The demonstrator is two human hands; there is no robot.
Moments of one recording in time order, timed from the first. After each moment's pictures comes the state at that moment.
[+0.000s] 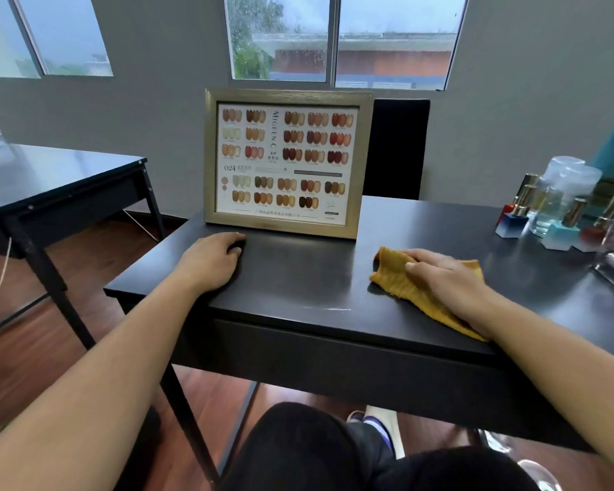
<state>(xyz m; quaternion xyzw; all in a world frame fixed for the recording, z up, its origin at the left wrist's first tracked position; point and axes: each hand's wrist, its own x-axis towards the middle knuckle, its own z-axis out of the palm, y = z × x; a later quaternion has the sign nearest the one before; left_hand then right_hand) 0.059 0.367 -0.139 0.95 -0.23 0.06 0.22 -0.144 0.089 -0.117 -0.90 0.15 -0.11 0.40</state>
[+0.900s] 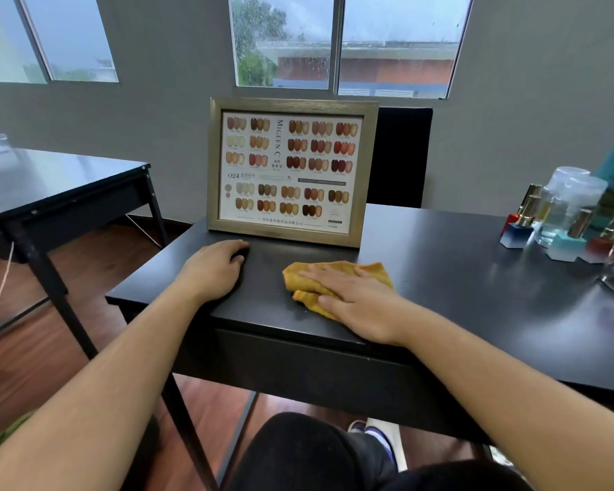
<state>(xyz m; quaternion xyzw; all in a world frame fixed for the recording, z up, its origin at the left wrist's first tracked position) 0.062 0.366 -0.141 0.95 -0.24 0.06 0.21 -0.103 0.164 -0.119 -0.98 -0.06 0.01 0.18</state>
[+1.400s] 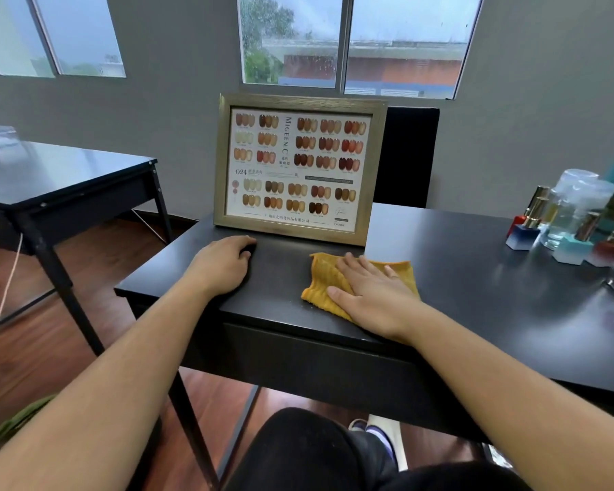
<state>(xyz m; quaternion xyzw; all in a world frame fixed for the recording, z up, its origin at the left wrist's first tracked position) 0.061 0.364 -0.142 0.95 -0.23 0.06 0.21 -0.099 0.161 -0.124 -0.99 0.06 0.03 0.10</state>
